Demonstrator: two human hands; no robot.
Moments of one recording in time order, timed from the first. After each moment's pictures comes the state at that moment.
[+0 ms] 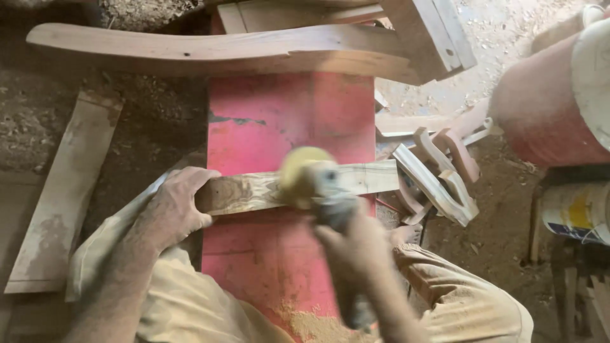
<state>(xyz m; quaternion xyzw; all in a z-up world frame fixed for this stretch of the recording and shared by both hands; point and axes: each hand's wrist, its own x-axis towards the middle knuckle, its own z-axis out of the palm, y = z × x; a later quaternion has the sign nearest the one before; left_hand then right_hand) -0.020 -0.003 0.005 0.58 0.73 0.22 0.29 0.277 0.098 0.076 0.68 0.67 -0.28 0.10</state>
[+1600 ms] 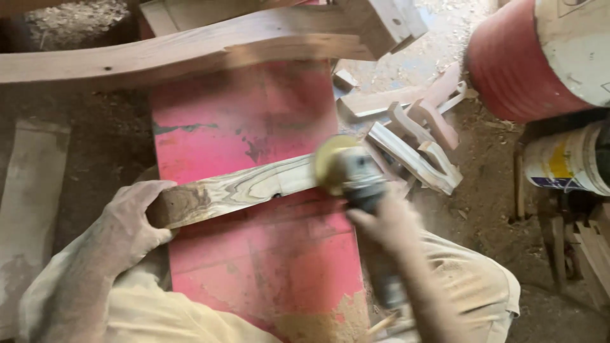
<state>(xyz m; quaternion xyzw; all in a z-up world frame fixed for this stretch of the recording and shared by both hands) -0.020 0.009 0.001 0.56 0.75 0.16 0.32 0.362 0.139 0.065 0.73 0.63 -0.23 0.11</state>
